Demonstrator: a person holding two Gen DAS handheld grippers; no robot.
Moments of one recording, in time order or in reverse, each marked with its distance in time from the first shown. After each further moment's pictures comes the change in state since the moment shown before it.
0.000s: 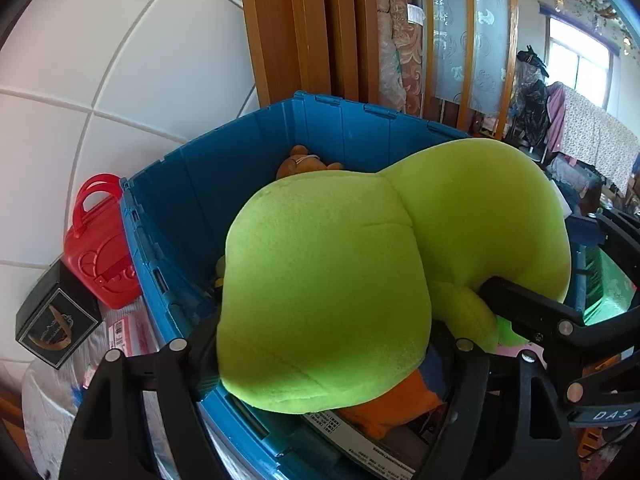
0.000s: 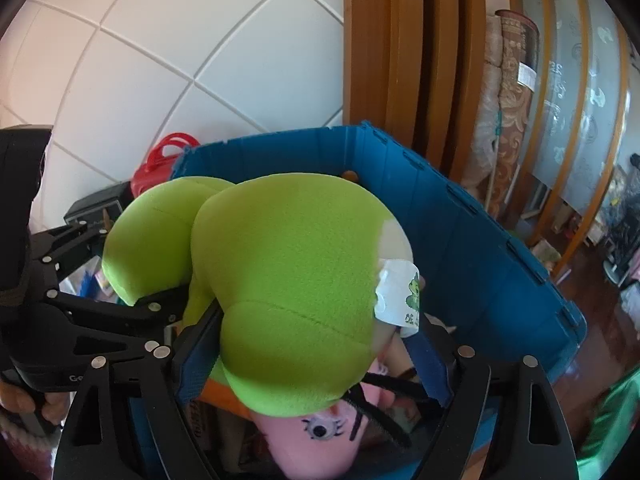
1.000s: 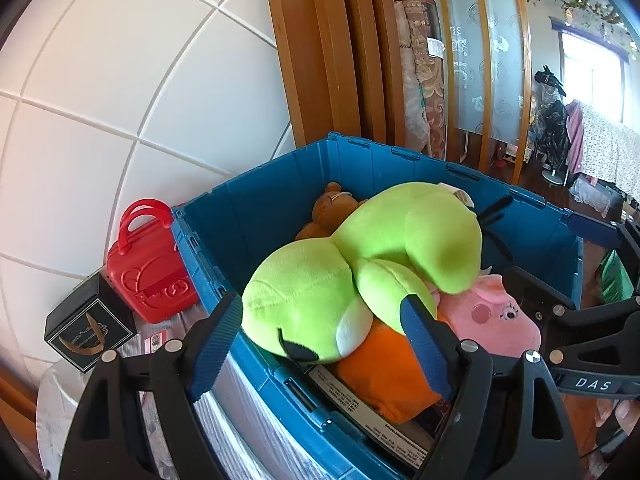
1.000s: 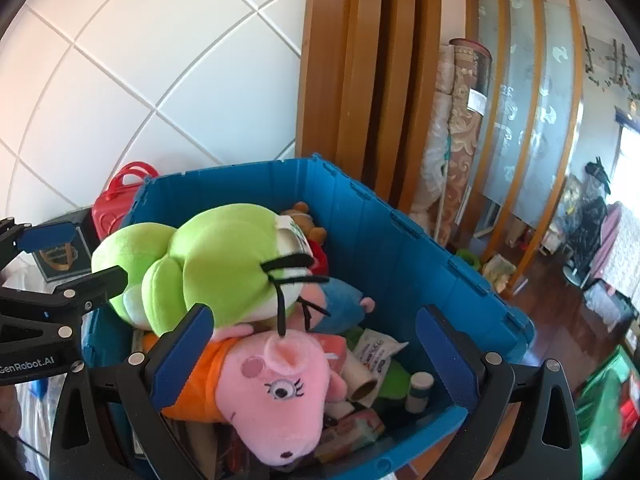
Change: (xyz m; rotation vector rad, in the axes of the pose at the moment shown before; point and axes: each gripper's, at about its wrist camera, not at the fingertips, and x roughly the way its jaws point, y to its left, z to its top) left arm -0.055 0.011 0.001 -0.024 -0.122 0.096; right arm -0.025 -0.009 0.017 0.044 -0.123 -0.183
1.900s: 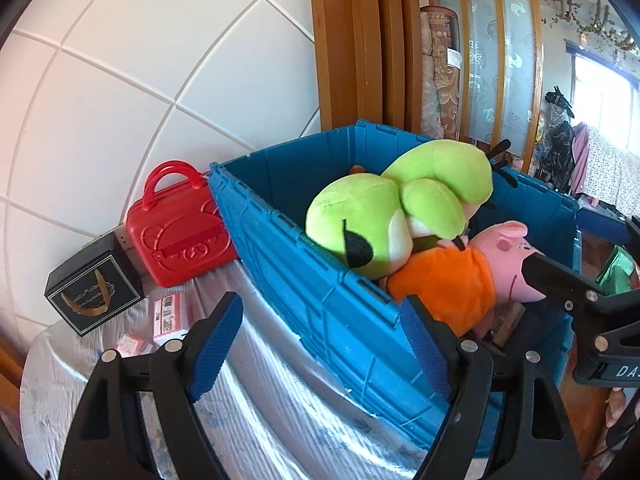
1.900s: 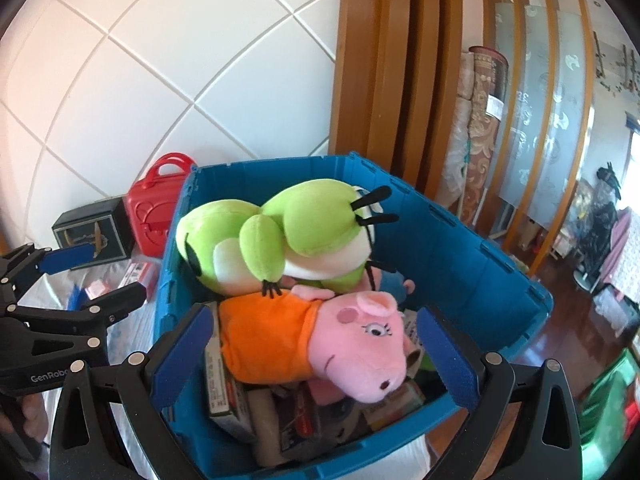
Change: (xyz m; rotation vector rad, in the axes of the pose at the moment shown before) left arm -0.032 0.057 -0.073 -0.093 -0.008 0.006; right arm -0.041 0.064 -0.024 -0.033 -0.011 0.069
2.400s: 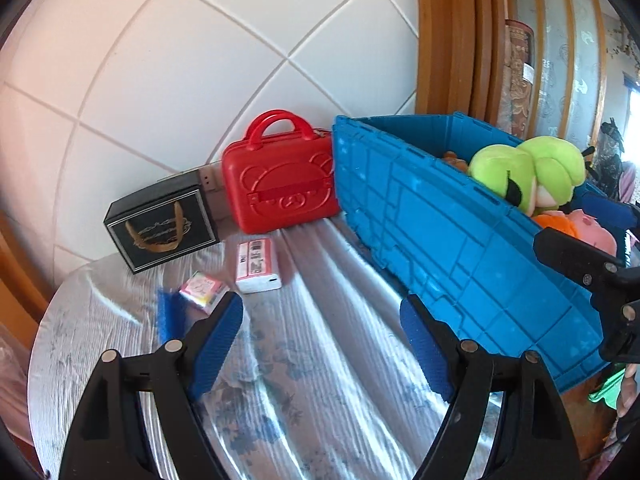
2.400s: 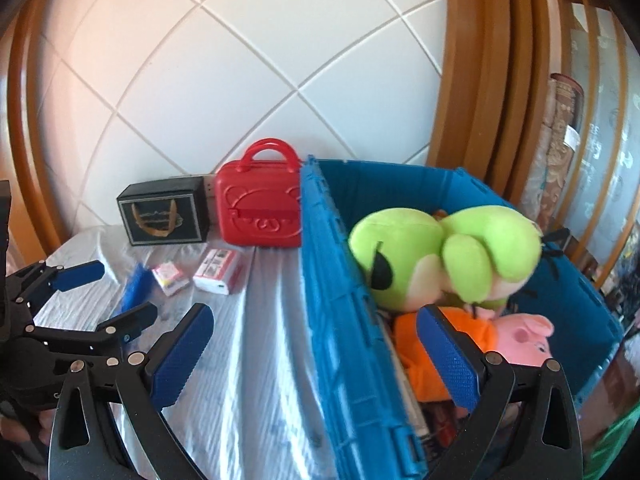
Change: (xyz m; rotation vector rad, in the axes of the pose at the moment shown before) left arm -0.031 0.142 -0.073 -0.177 0.051 0.155; right arm 0.008 0.145 0.005 -0.136 0.001 0.197
